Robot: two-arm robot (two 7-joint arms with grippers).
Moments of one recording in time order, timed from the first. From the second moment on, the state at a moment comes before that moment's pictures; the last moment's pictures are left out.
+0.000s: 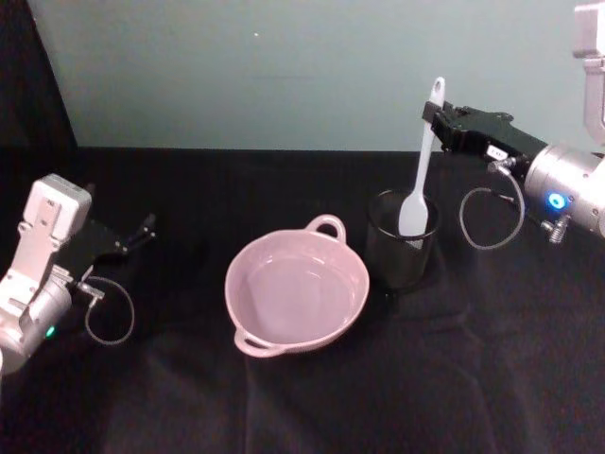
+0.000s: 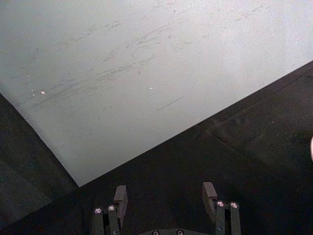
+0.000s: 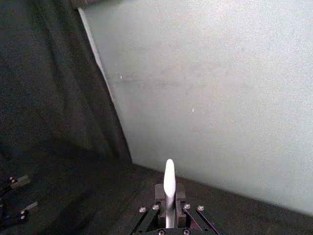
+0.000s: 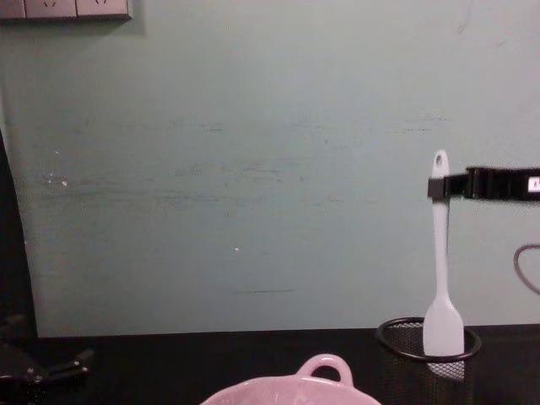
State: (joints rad) left arm -0.20 0.60 0.45 -1.41 -0.25 -0.12 0.03; right arm 0.45 0.52 -0.37 -1.55 0.73 0.33 0.23
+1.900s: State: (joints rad) left arm -0.20 0.60 0.45 -1.41 -0.25 -0.12 0.03; right arm 0.57 0.42 -0.55 -1.57 0.67 0.30 0.42
